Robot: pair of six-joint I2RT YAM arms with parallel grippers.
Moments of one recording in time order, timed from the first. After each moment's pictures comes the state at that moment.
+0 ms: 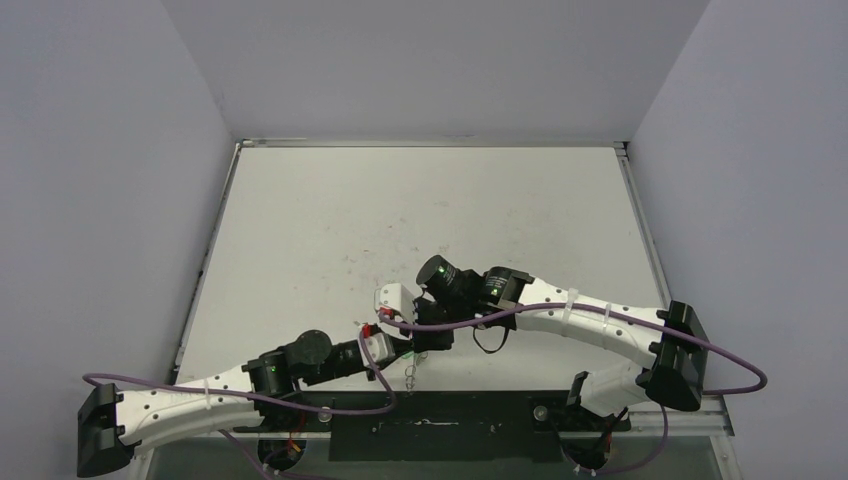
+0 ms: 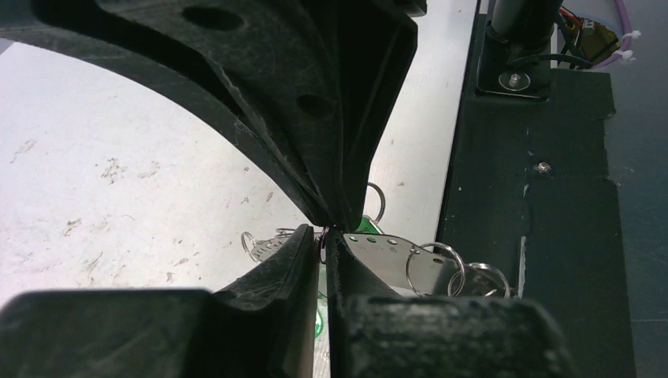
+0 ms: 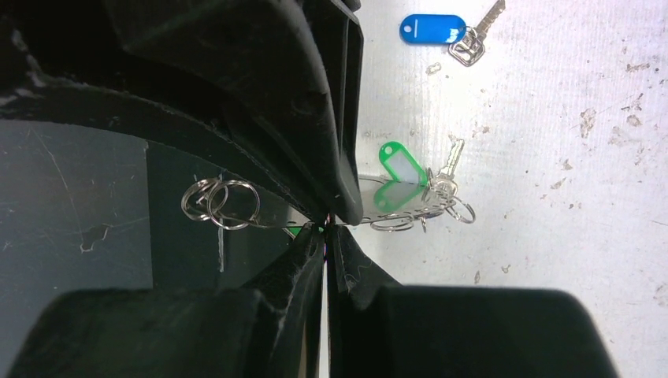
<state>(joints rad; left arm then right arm) -1.22 0.53 0.20 0.20 0.02 0.11 1.13 1.40 1.14 -0.68 -0.41 -0.30</state>
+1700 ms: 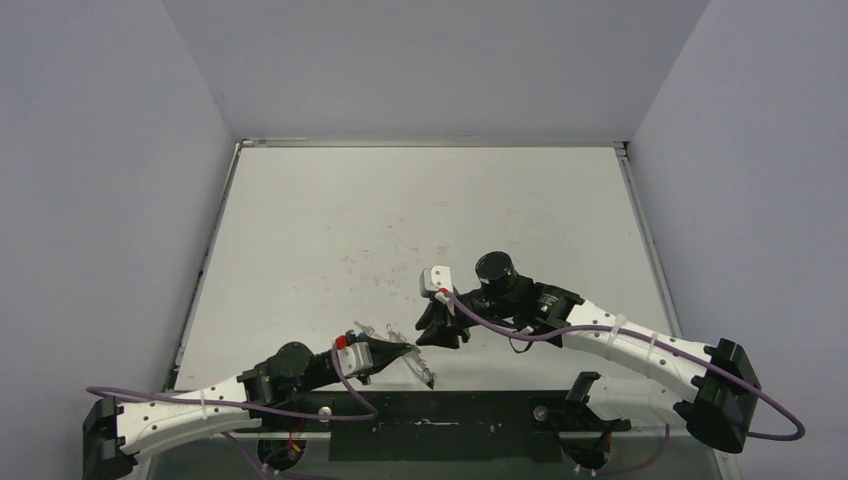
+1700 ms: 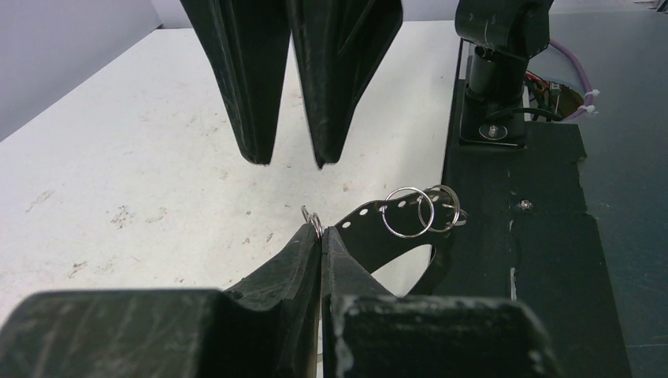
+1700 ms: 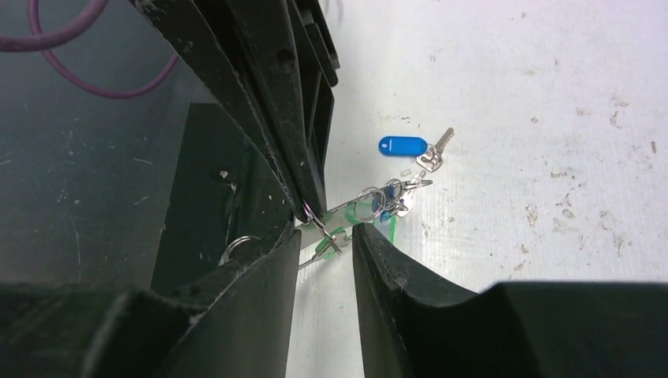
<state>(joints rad) -1.22 0.35 0.05 0.36 0.06 0.10 0.95 1.10 0.78 -0.14 -0.69 -0.20</state>
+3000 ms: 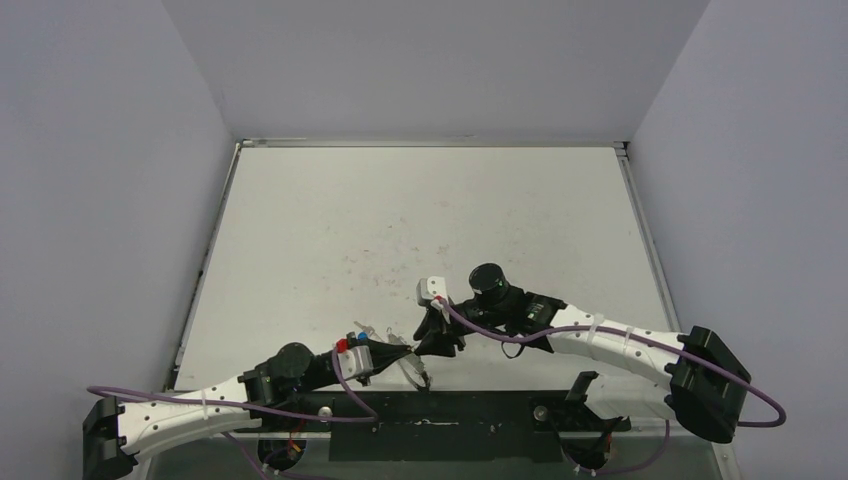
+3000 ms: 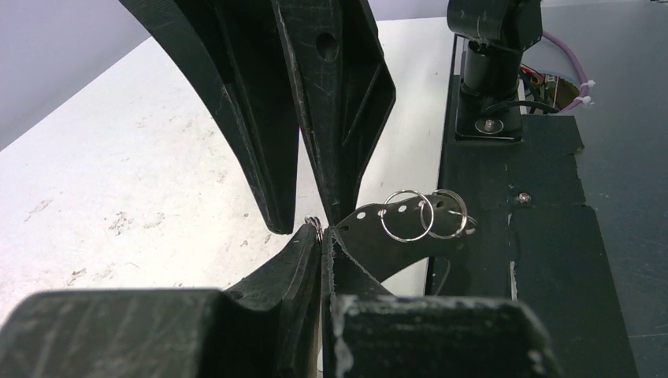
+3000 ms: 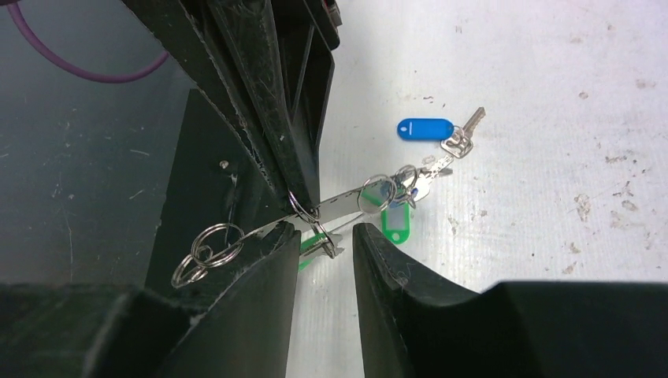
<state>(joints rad) -1.22 0.35 0.04 0.37 0.09 0.13 0.96 1.19 0.64 0.05 -0.72 -0.15</state>
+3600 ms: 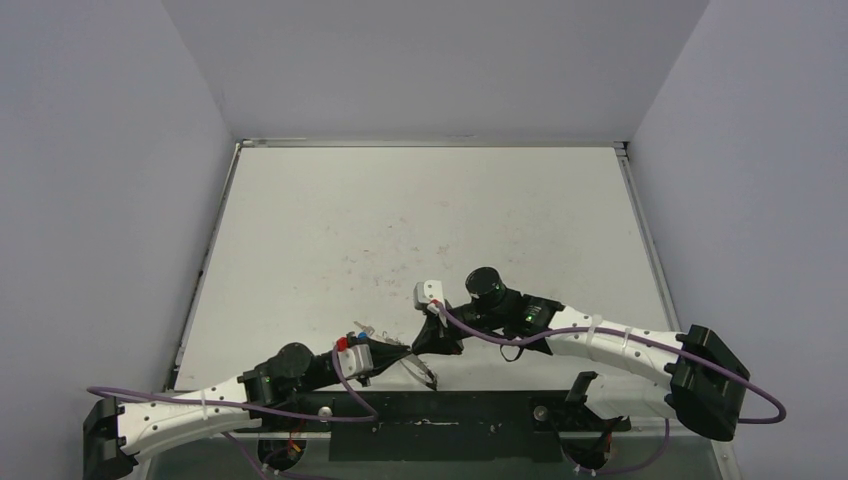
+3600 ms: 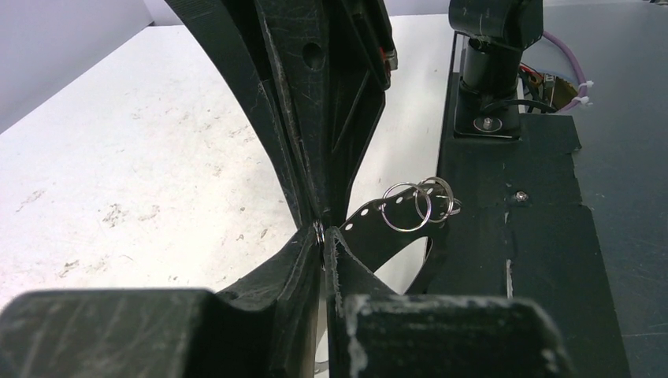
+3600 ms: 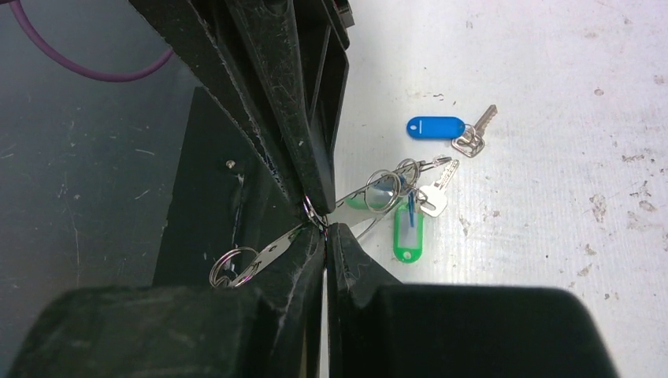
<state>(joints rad) -1.22 0.34 0.04 0.37 0.08 0.11 0.99 1.19 0.64 0.07 -0.70 -0.13</state>
